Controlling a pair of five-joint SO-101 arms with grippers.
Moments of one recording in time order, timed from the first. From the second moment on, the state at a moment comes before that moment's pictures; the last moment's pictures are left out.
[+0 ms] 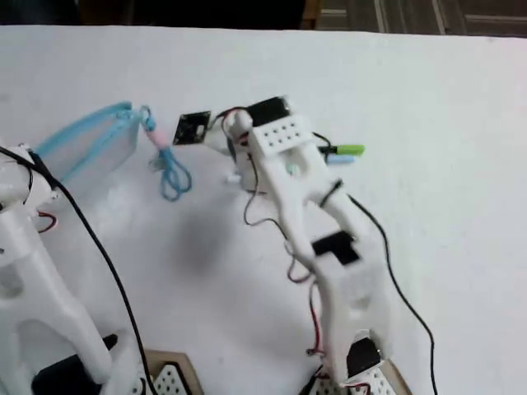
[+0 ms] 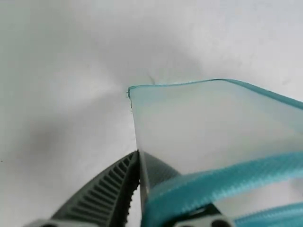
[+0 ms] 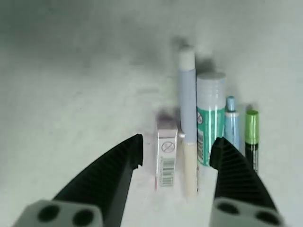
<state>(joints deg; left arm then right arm) -31.7 -26.2 -5.2 102.3 11.1 -26.3 34.6 -32.1 91.0 58.7</state>
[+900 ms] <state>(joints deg) -31.7 -26.2 -5.2 102.3 11.1 -25.8 72.6 -78.8 100.5 60.5</state>
